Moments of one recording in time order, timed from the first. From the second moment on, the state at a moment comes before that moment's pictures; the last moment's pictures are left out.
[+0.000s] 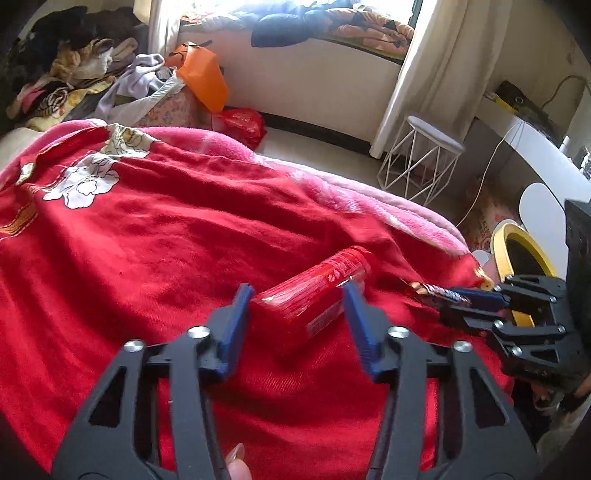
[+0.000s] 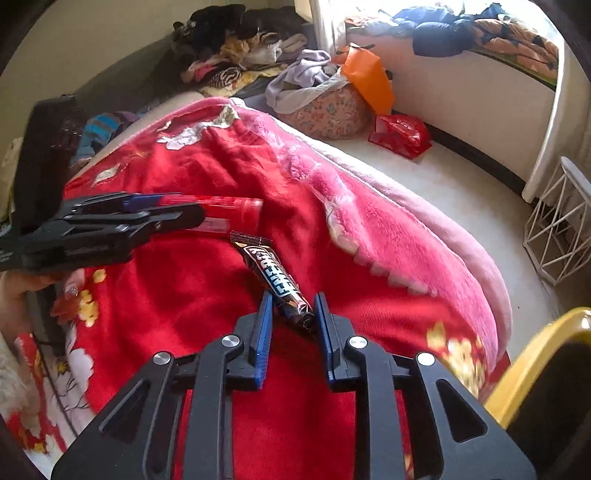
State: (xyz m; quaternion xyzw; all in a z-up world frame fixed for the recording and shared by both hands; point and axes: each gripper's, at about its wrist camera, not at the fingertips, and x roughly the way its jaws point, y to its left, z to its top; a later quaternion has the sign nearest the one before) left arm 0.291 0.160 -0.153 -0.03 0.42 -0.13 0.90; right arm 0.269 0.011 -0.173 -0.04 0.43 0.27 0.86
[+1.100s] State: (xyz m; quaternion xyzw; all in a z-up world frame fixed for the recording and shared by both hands) left arm 0.188 0.056 -0.099 -0.02 0.38 -0.14 0.92; right arm 0.187 -0.133 -0.115 0.09 0.36 0.19 0.91
